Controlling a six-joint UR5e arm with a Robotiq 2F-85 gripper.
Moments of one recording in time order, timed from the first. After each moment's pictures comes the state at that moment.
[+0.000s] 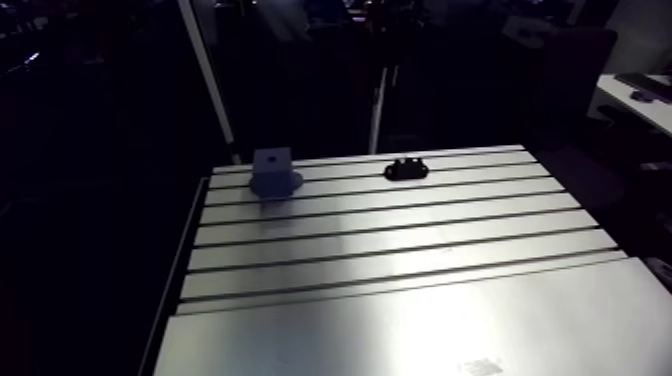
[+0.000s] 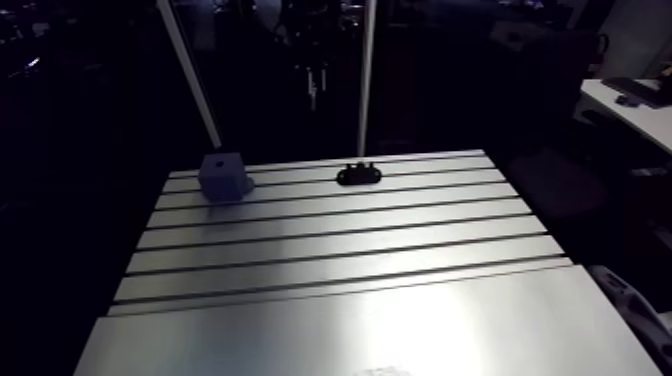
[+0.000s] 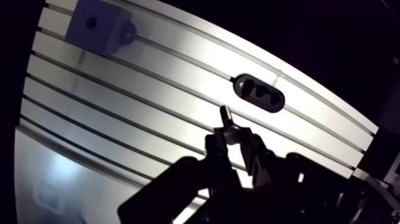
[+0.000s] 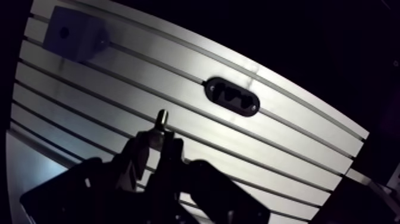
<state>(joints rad) -0.14 -1.24 1.45 -1.83 -1.55 -2.16</state>
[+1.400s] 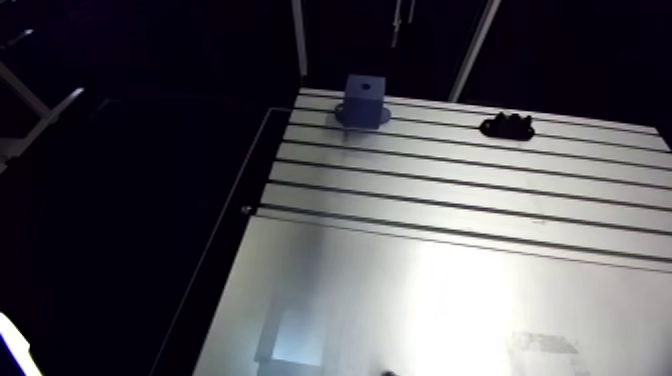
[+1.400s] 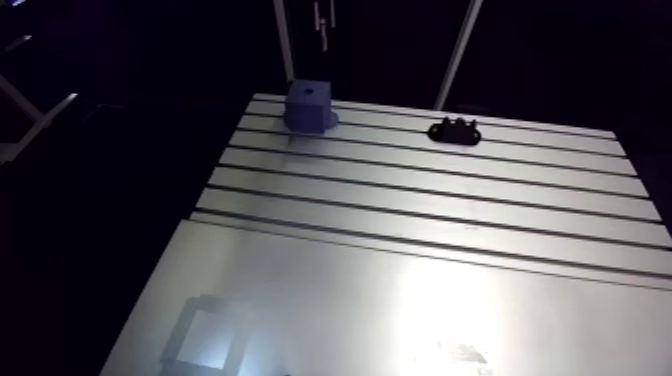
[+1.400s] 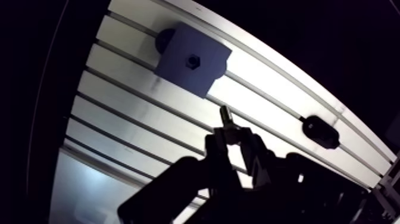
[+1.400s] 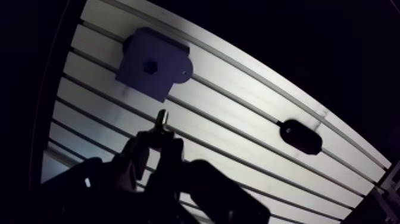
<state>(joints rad) 0.13 -1.07 1.27 -1.74 -1.60 -1.95</state>
